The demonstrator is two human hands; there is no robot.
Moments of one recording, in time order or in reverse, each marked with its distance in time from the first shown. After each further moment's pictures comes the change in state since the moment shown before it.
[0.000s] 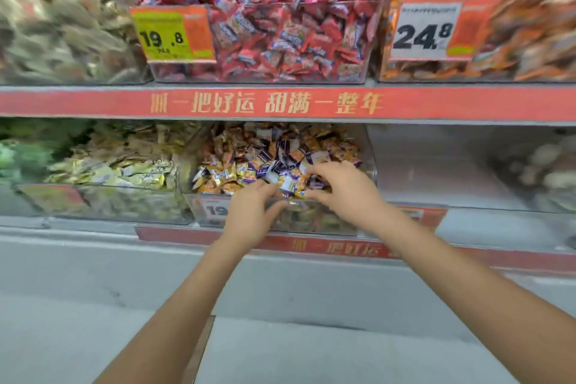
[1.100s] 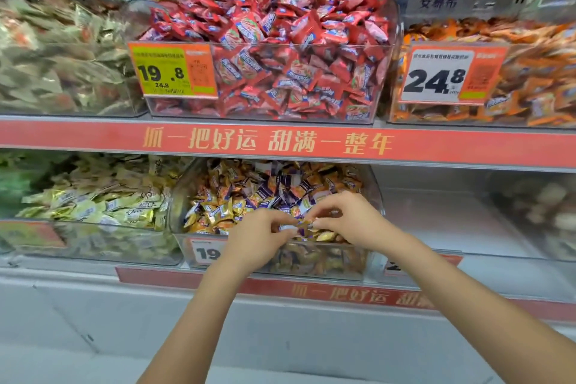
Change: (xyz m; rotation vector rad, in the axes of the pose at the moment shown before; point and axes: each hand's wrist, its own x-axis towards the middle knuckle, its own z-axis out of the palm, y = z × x) left_hand 0.032 0.011 -0.020 -0.179 -0.248 -0.164; right_hand 0.025 0.007 -0.013 0.396 -0.122 0.055
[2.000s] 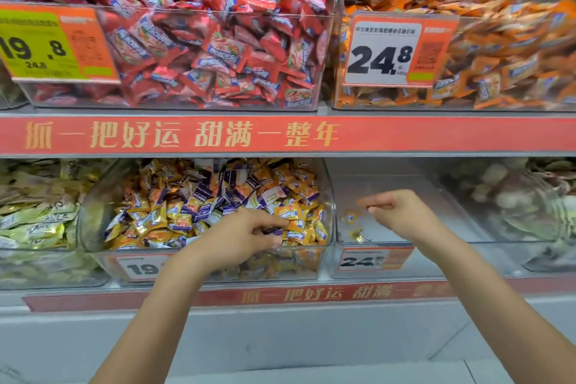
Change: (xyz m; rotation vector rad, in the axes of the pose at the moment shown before) left_hand 0.030 0.040 0.017 -0.025 -0.380 0.089; right_hand -0.051 0.110 -0.060 0.208 0.296 0.505
